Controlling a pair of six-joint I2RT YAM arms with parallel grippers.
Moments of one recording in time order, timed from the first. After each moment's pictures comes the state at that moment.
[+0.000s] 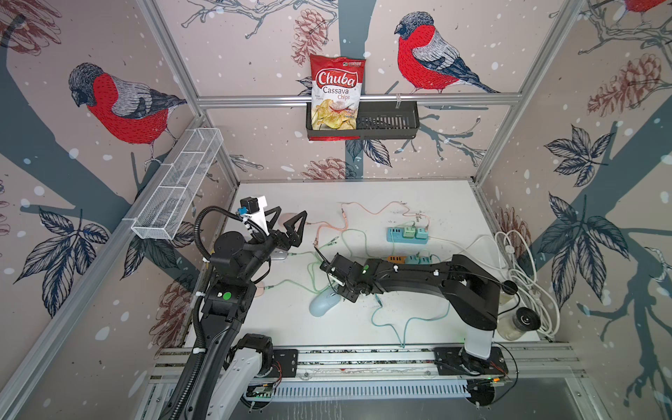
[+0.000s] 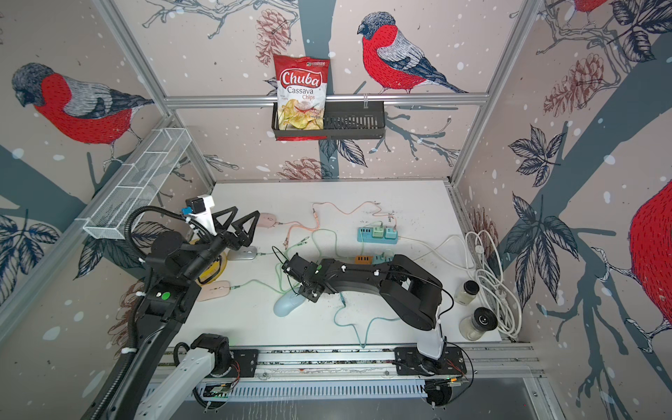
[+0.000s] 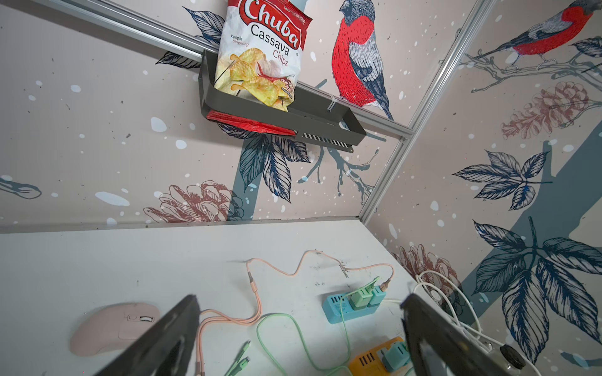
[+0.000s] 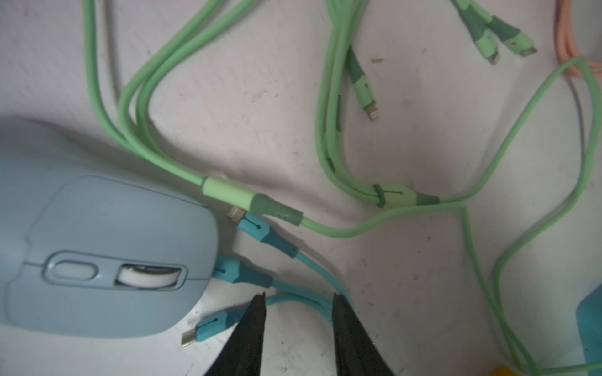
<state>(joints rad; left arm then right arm) -0.16 0.71 0.78 -0.04 0.37 -0.36 1.17 1.90 1.24 -0.53 0.21 -0.05</state>
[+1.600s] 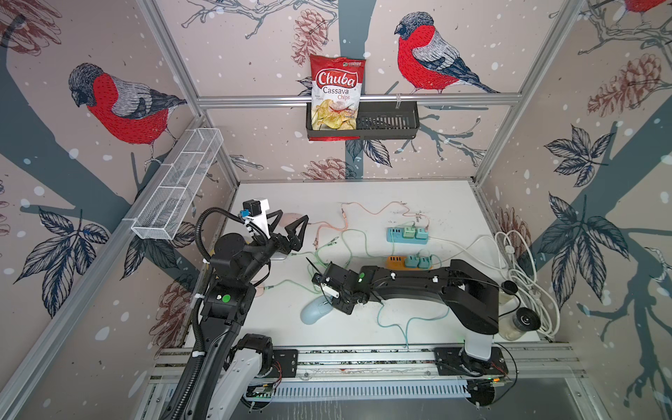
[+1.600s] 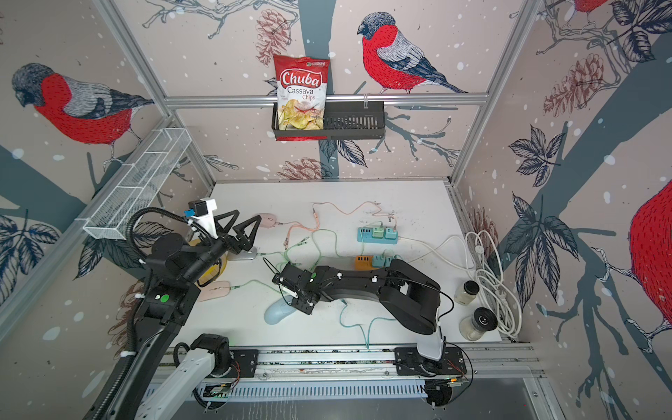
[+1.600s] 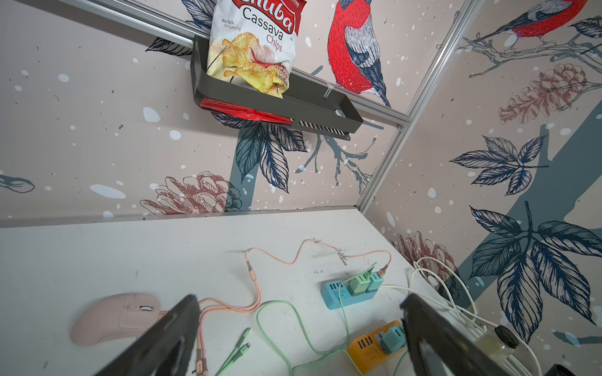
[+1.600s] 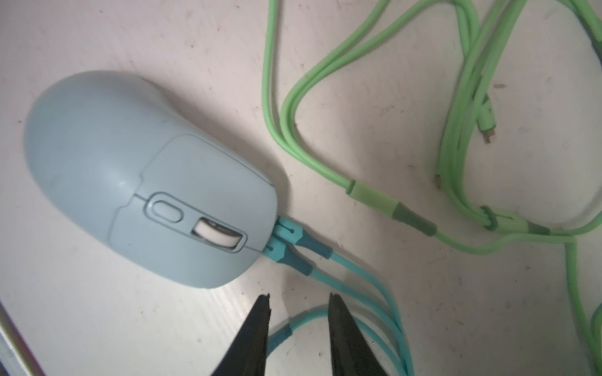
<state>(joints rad) -0.16 0.69 0.77 -0.08 0.39 -0.34 1.23 1.91 1.26 -0.55 0.08 -0.07</state>
